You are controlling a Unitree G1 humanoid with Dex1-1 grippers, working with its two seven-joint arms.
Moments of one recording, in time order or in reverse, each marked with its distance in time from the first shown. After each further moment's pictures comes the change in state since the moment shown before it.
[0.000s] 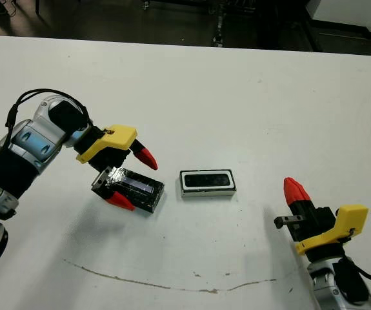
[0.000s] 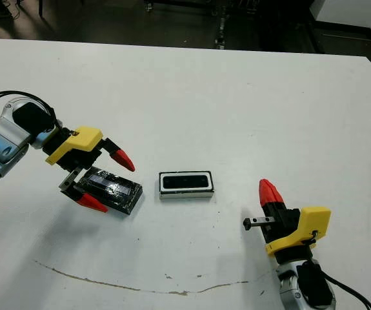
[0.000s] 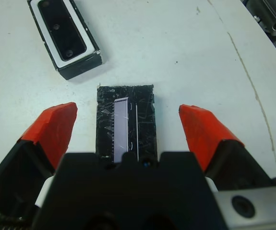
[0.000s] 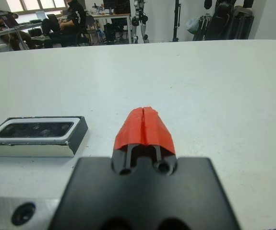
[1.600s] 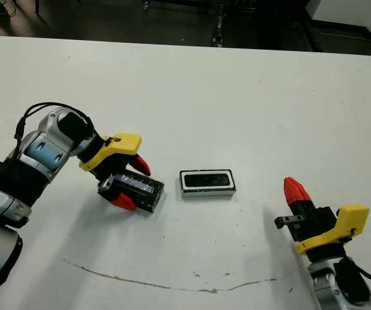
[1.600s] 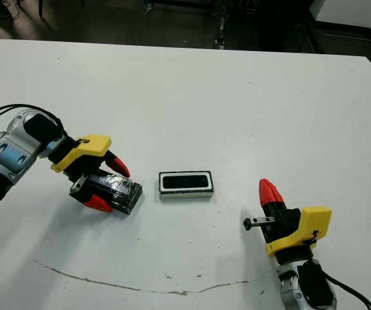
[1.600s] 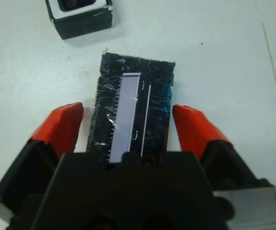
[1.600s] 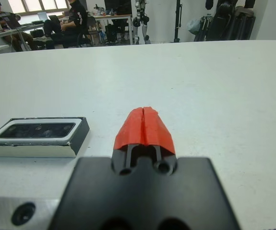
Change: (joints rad) left arm 0.053 -0.057 0.078 0.012 0.167 0.170 0.004; right arm 0.002 -0.007 0.000 -0.006 0.010 0.002 0.004
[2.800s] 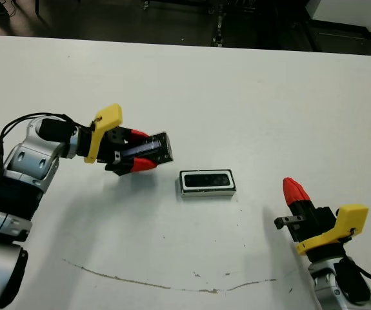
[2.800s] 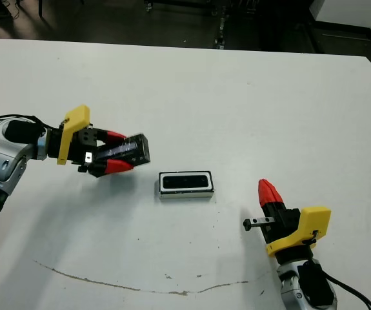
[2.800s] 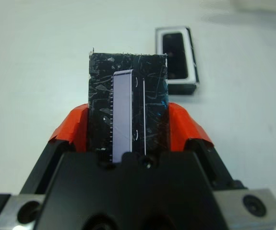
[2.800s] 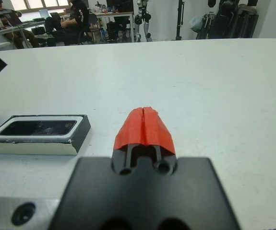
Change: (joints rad) left arm 0.180 -0.073 0.339 -0.224 -0.132 0.228 0.425; right arm -0.001 -0.007 0.006 0.000 0.000 0.010 0.002
